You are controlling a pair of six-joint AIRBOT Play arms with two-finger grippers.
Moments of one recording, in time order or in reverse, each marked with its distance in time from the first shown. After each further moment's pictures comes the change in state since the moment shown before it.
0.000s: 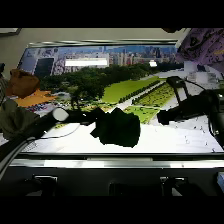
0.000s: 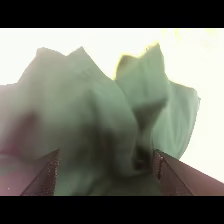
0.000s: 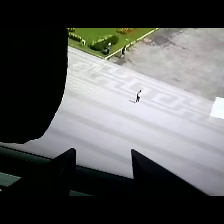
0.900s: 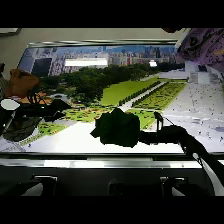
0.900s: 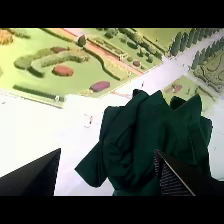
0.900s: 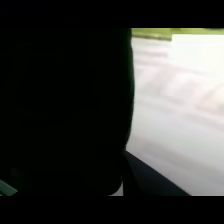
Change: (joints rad) left arm 0.500 0.117 0.000 -0.003 -0.391 0.161; right arm 0.004 -0.163 -0.615 0.740 0.563 -0.283
